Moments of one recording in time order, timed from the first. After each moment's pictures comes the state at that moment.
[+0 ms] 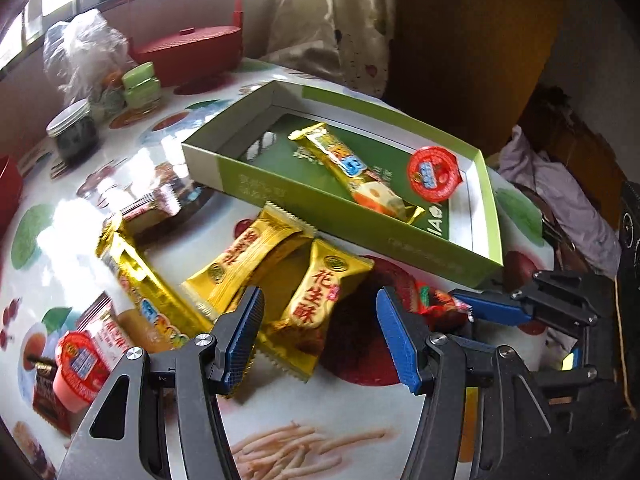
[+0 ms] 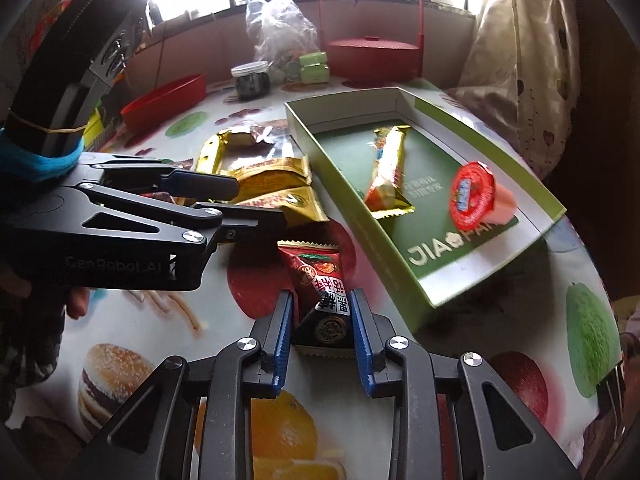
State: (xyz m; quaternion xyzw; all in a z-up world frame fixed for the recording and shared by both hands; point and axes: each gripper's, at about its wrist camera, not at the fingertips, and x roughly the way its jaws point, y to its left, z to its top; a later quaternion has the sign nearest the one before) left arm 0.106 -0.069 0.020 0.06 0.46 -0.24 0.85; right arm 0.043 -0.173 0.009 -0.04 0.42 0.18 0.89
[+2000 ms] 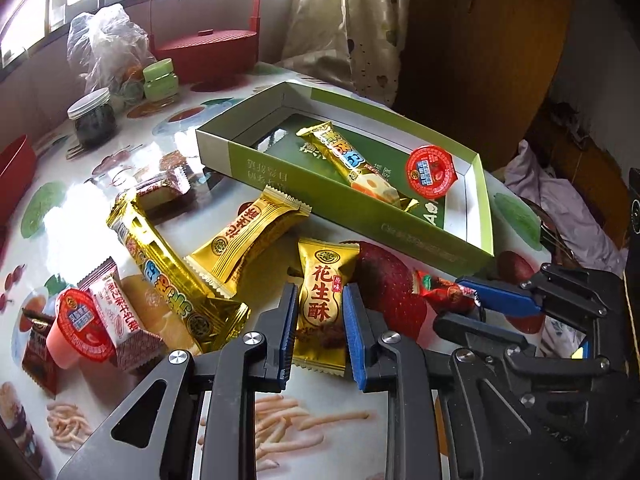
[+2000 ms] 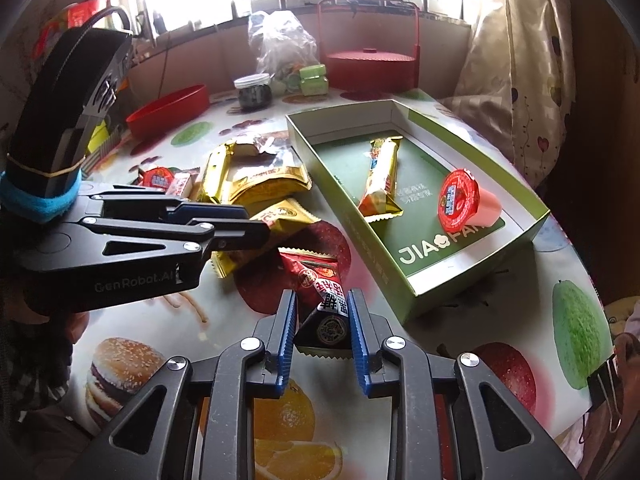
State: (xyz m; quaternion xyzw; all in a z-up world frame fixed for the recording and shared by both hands) left arm 0.080 -0.062 0.021 0.03 0.44 -0.21 0.87; right arm 0.034 -0.174 0.021 -0.04 0.40 0.18 0.90
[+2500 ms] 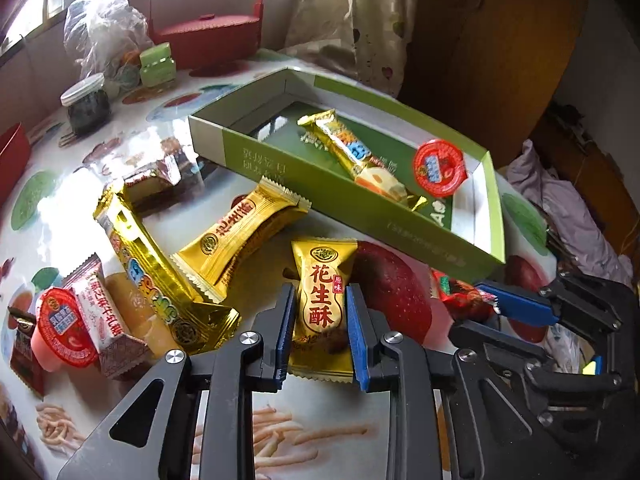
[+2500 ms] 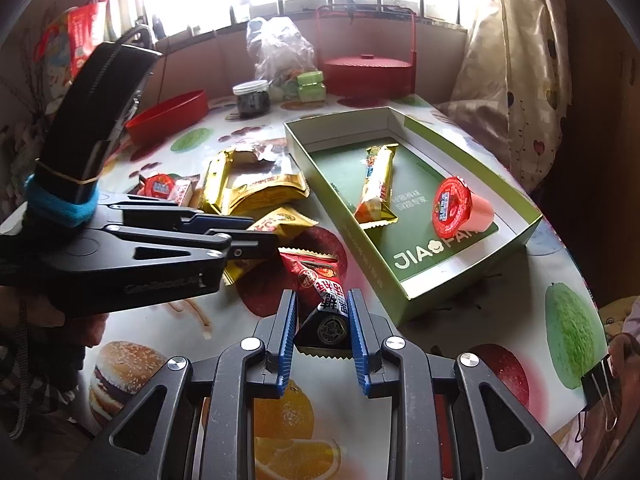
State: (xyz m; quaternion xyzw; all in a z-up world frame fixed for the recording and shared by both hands) left arm 0.095 -0.071 0.012 0.02 0.46 -0.21 0.86; right arm 0.029 -0.180 0.026 -0.04 0.39 0.18 0.90
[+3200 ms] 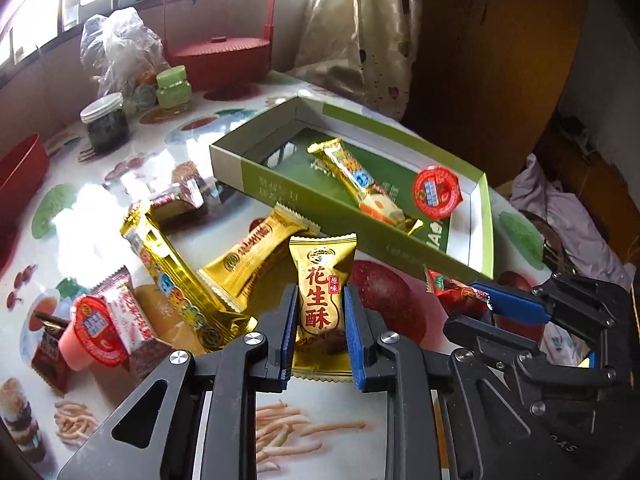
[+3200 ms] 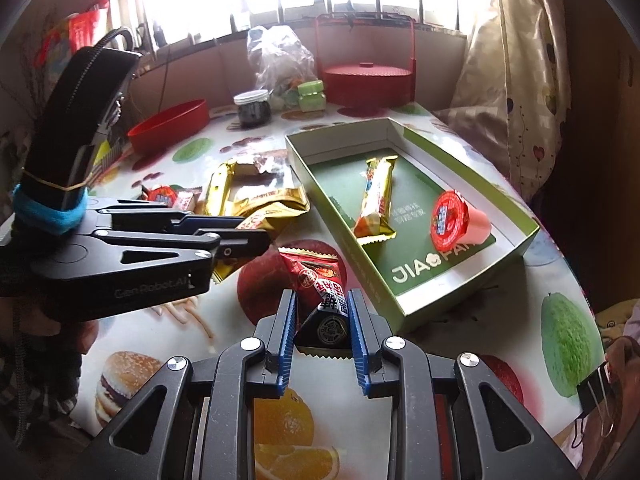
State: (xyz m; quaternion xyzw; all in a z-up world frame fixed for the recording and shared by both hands) left arm 0.085 -0.060 0.035 0.01 0.43 -0.20 0.88; right arm 0.032 -0.180 0.034 -0.03 0.38 0.18 0.91
